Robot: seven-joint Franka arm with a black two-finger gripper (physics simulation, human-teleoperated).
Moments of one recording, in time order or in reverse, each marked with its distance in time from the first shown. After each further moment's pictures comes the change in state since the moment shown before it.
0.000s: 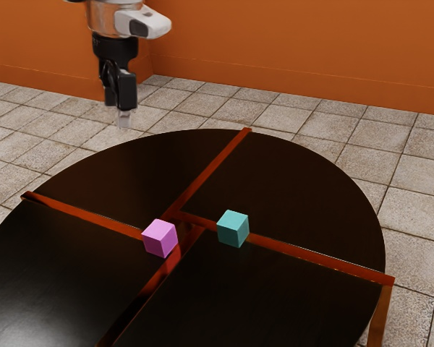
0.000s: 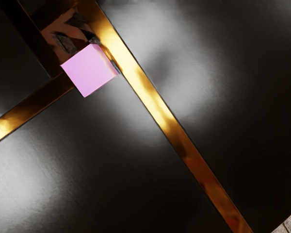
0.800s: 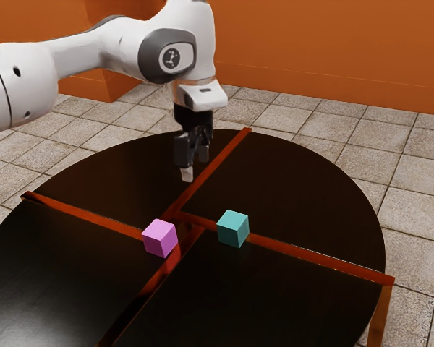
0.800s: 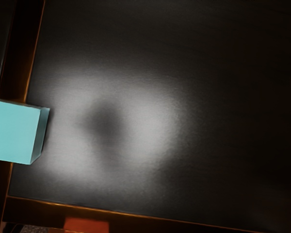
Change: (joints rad) arm 0.042 0.237 -0.126 -0.114 -0.124 0.362 0.683
